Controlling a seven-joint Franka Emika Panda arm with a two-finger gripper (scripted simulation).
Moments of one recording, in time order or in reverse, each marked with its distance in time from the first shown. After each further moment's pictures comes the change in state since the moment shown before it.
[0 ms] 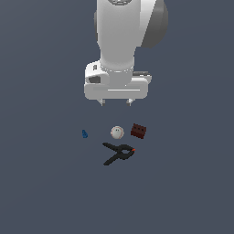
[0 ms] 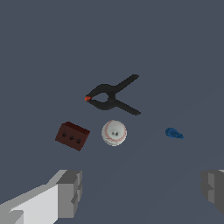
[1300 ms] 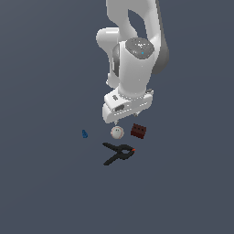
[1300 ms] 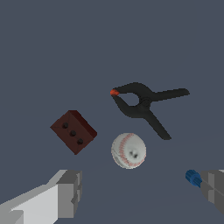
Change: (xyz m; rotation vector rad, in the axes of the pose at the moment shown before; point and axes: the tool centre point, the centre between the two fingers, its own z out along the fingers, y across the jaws) arm 0.008 -0.046 0.087 -0.025 0.015 -0.419
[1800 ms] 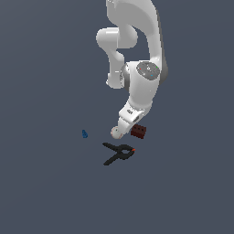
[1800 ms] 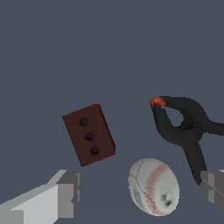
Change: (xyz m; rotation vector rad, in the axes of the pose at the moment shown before) arm 0.008 -0.045 0.068 -0.004 0.023 -0.358
